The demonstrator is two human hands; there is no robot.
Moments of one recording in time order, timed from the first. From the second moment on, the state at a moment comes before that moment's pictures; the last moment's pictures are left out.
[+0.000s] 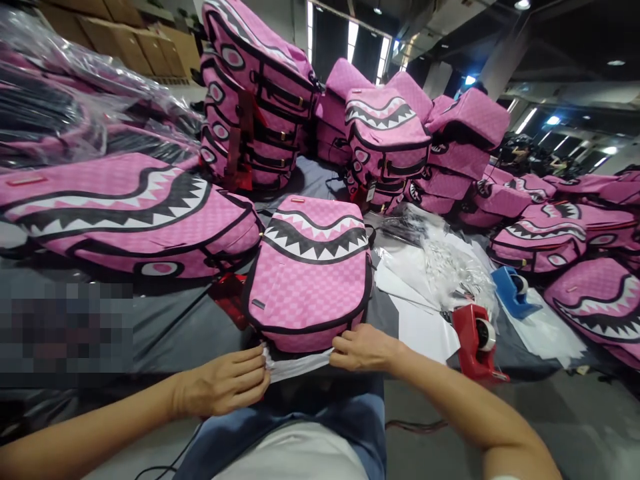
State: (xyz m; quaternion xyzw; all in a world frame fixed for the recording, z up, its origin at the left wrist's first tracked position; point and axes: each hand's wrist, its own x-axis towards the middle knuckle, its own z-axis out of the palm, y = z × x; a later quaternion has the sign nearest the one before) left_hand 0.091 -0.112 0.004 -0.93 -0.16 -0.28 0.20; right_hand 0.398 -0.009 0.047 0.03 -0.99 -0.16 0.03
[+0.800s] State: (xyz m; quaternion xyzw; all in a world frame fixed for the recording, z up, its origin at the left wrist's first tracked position) left_hand 0.172 -0.089 0.018 -0.71 -0.49 -0.11 -0.49; right_hand 0.344 -0.061 -0.046 -0.50 -0.34 0.58 0.54
